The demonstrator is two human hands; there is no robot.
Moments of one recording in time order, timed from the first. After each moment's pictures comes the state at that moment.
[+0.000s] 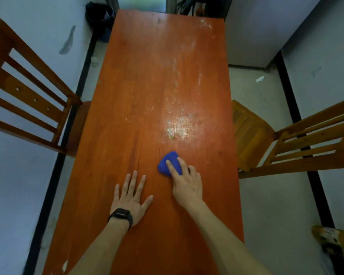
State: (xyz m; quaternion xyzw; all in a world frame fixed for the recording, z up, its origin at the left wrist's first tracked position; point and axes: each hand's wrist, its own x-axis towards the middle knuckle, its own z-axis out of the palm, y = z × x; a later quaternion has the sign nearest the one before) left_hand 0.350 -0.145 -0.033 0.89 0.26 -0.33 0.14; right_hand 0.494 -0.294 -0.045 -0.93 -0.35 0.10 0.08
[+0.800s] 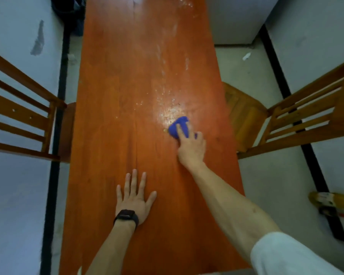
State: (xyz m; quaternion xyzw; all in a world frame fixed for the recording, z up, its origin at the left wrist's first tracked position) left_hand 0.351 -0.140 -0.036 0.89 0.25 -0.35 0.17; right_hand 0.567 -0.246 -0.032 -0.97 -0.19 0.15 0.06
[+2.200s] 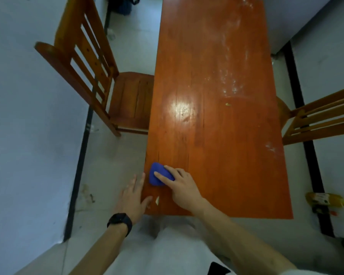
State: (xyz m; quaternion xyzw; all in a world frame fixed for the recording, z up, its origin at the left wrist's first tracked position) left_hand 0.062 -0.015 -0.049 0.88 0.30 -0.21 0.30; right_hand 0.215 -0.164 -0.005 -0.83 -0.49 0.24 0.06
